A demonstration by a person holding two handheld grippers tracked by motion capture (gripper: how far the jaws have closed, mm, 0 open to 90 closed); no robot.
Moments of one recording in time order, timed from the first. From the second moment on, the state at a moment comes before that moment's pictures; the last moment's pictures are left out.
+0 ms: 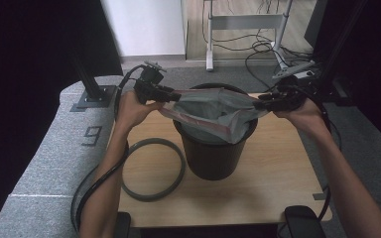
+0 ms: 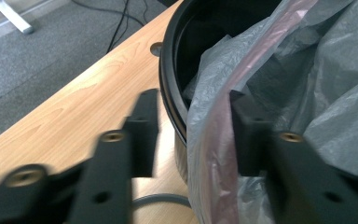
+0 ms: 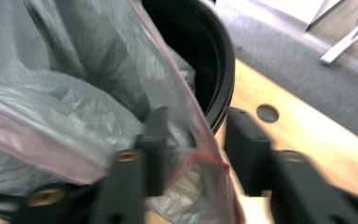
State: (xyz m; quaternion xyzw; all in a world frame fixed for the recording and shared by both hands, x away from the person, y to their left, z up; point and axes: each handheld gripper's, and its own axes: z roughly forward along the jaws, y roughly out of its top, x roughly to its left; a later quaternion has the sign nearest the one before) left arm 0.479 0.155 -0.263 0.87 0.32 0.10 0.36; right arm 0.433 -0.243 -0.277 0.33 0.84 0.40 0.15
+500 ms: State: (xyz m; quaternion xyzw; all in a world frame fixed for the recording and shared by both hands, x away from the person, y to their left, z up) left arm 0.522 0.154 -0.287 0.85 0.39 0.08 0.35; right arm 0.479 -0.227 -0.283 0.36 0.83 0.38 0.17
